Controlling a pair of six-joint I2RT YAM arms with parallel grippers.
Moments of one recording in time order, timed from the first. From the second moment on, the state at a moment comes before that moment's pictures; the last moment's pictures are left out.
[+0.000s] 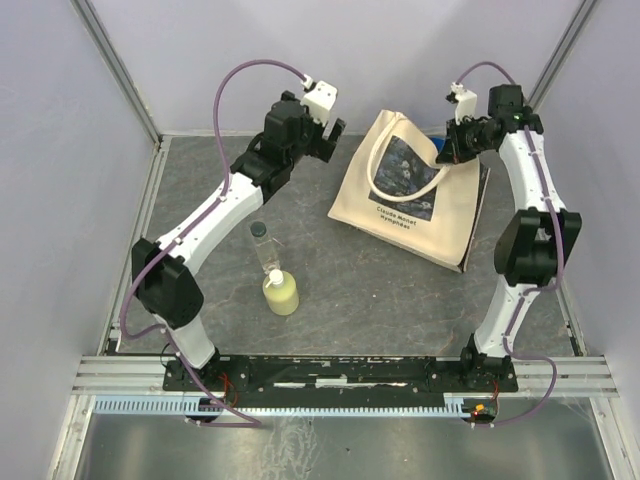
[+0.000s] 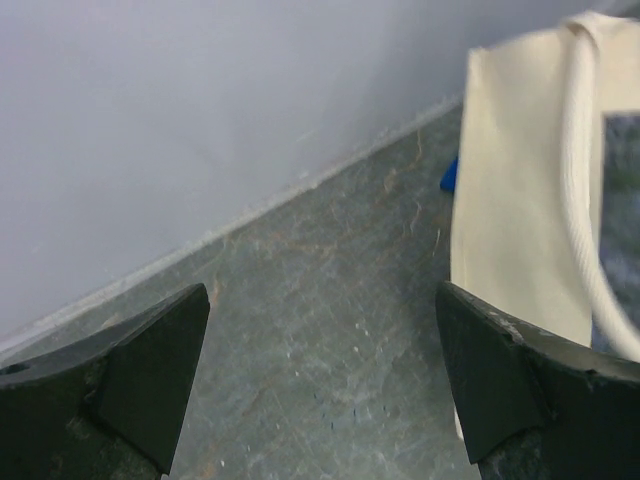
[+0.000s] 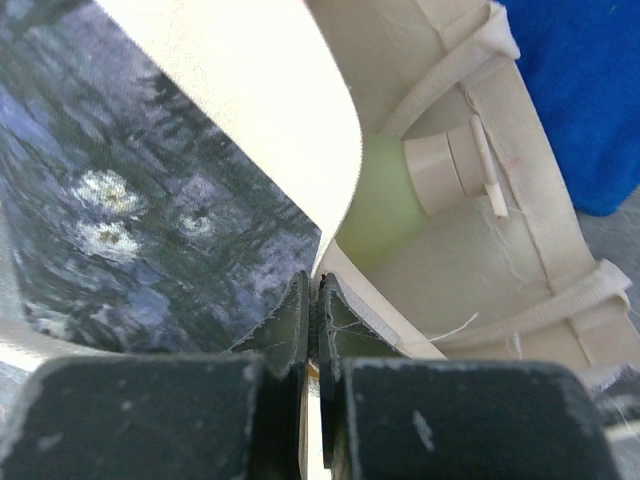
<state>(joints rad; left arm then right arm) -0.58 1.72 1.64 -0.18 -0.20 0.23 -0.09 2.04 1.98 -0.90 -0.61 -0.37</state>
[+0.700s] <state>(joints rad) -0.39 2.17 2.26 -0.17 0.65 -0.10 0.33 1.35 1.53 -0.94 -0.30 -0.20</state>
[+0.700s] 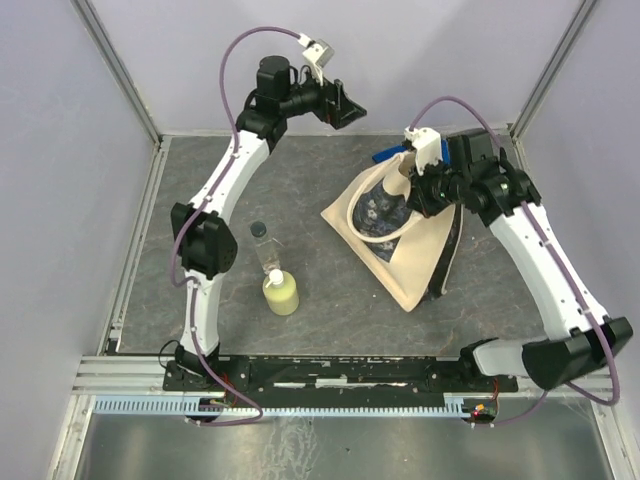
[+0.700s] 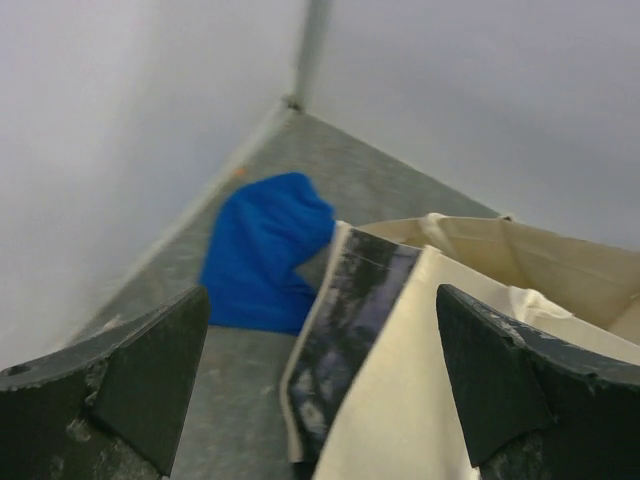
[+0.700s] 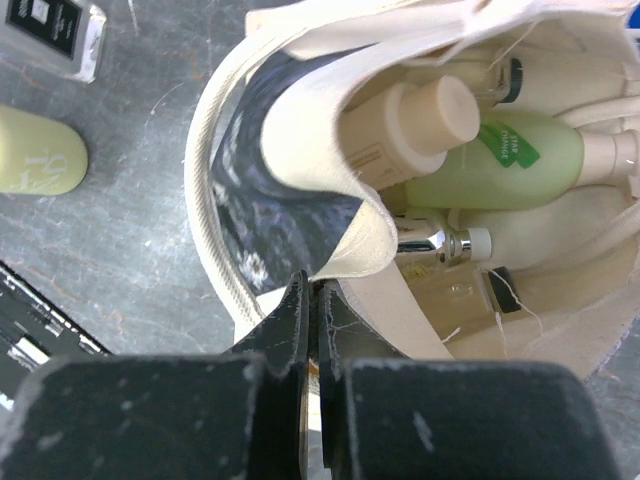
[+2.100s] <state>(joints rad) -0.53 2.19 2.24 -0.55 0.92 0.05 0.89 1.41 1.44 -0.93 -0.07 0.01</state>
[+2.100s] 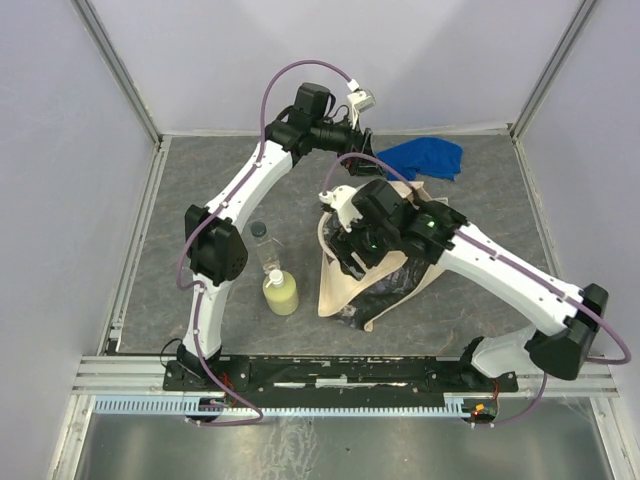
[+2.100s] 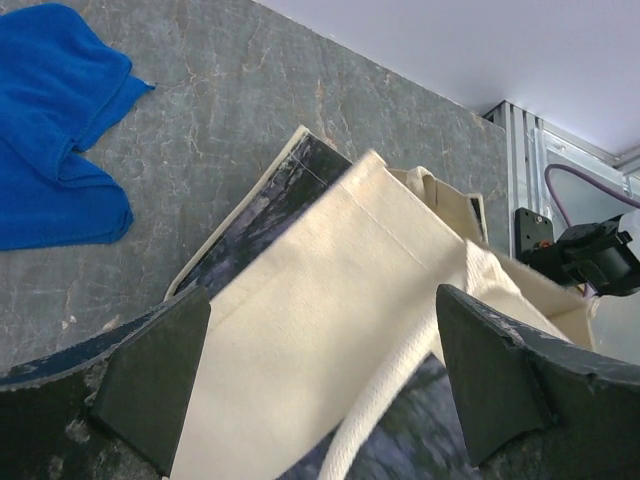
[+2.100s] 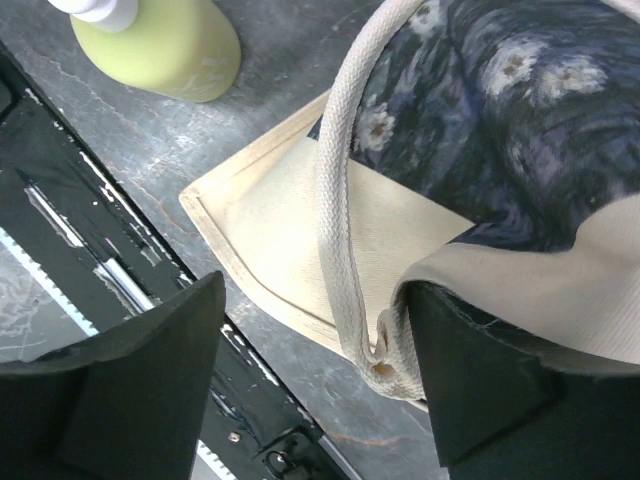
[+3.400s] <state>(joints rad) -0.93 2.13 2.45 -0.78 0.11 0.04 -0.16 1.27 1.29 -0.73 0.11 0.37</state>
